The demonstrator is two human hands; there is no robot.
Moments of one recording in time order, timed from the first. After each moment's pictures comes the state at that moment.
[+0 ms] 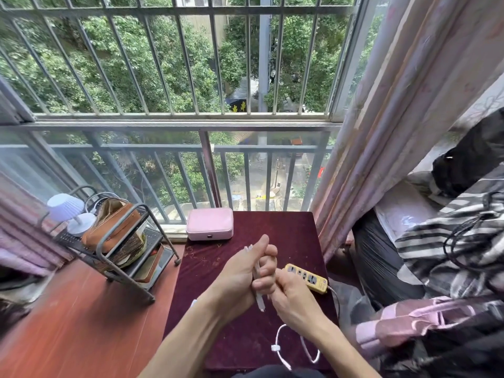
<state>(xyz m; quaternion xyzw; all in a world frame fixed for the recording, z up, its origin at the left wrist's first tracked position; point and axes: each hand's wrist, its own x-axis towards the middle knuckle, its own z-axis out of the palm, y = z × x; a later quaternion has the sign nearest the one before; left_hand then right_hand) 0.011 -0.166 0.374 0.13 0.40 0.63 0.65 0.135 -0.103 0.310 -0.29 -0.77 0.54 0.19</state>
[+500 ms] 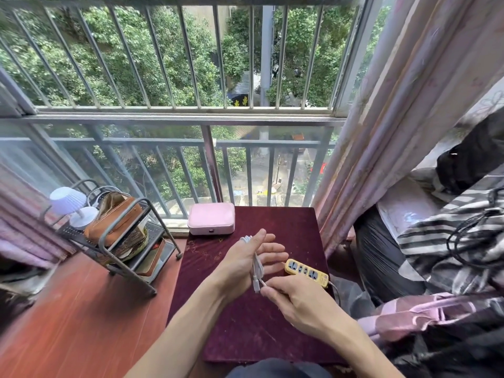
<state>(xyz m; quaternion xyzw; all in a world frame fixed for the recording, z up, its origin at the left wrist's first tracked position) -0.007 -0.149 0.346 0.11 0.48 0.62 0.61 0.157 -0.102 0.340 -0.23 -0.91 0.34 0.05</state>
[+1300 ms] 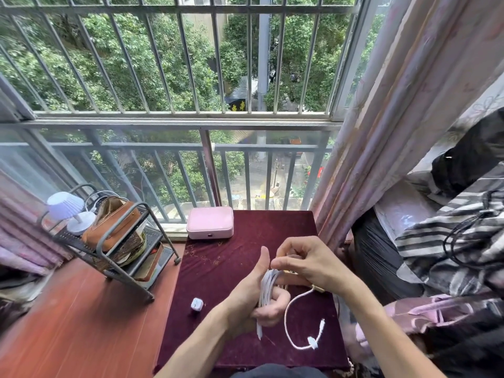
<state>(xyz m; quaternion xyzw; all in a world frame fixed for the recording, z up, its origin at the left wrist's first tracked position) 0.019 -0.181 0.334 0.26 0.29 0.49 0.78 0.143 -0.042 0.352 -0.22 -0.66 0.71 0.09</state>
